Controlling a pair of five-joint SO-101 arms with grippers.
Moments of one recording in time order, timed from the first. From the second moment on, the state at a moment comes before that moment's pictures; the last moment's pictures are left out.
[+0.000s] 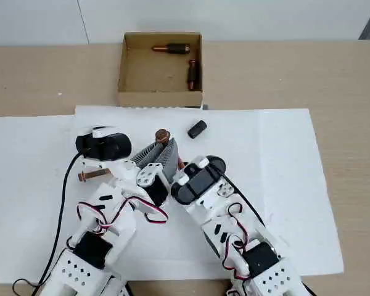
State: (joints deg) left arm 26.2 -74.7 78.1 21.4 36.1; right arm -34.5 -88.4 89.9 29.0 9.3
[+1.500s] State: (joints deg) left arm 25.7 -75.2 85.0 11.2 36.2; right arm -36.1 -100.7 95.7 29.0 12.6
